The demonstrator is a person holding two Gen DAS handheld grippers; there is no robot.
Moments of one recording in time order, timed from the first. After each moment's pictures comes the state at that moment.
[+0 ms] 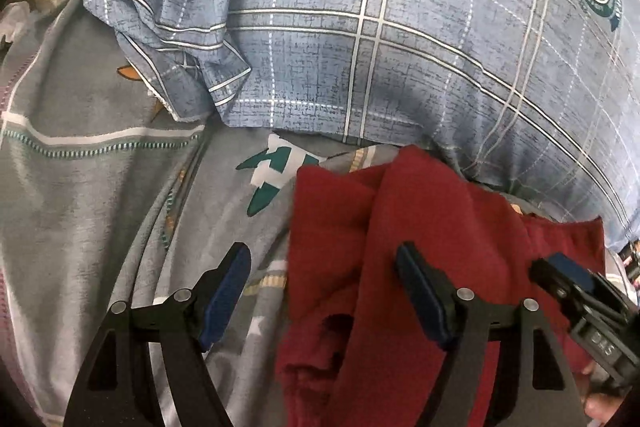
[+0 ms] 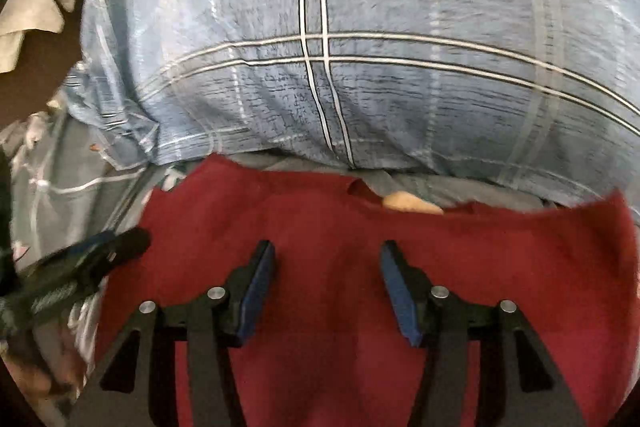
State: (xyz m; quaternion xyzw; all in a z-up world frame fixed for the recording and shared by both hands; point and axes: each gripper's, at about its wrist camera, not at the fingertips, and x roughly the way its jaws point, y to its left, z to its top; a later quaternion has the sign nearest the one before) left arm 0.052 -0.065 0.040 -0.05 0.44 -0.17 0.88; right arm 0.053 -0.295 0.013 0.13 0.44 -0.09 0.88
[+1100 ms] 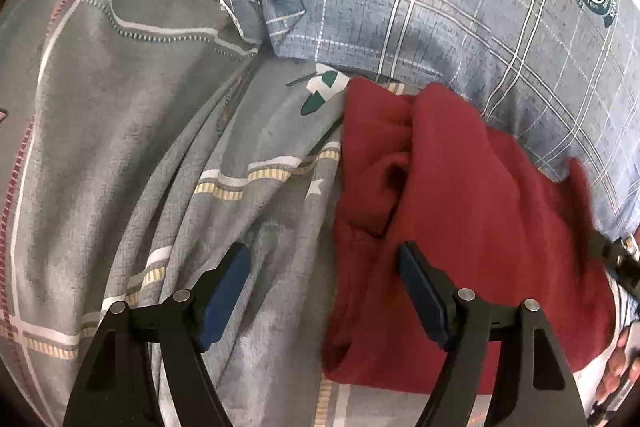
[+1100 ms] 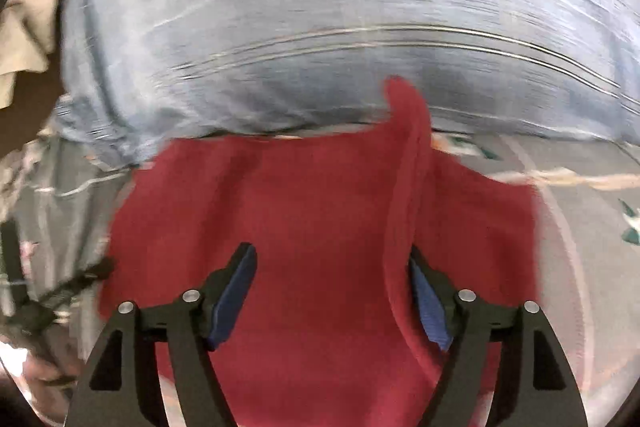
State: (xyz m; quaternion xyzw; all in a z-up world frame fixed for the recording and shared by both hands) left arm -0.008 -0.013 0.028 -0.08 0.47 -0.16 0.86; right arm -0.012 -0.311 0.054 0.18 0.44 -0.12 0.87
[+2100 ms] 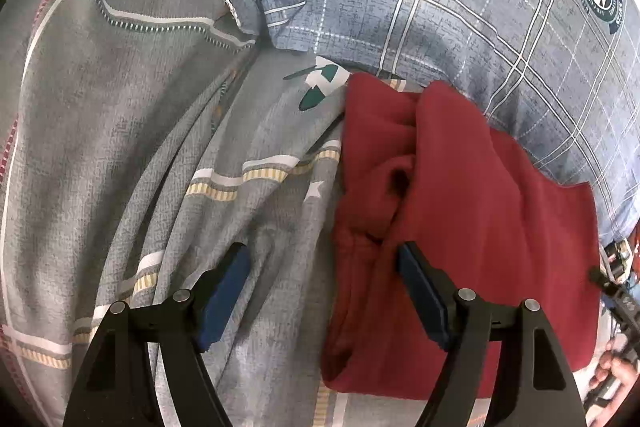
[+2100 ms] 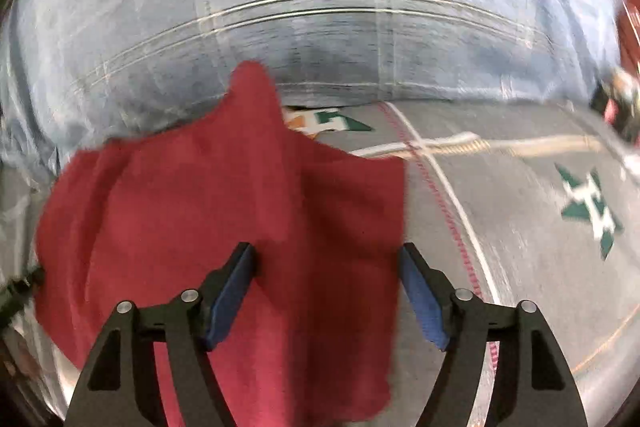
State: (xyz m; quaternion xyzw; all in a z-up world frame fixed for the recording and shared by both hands) left arm 0.006 -0.013 0.021 -0.09 0.49 -0.16 0.85; right arm -0.096 -0.407 0.027 0.21 0.44 -0.26 0.83
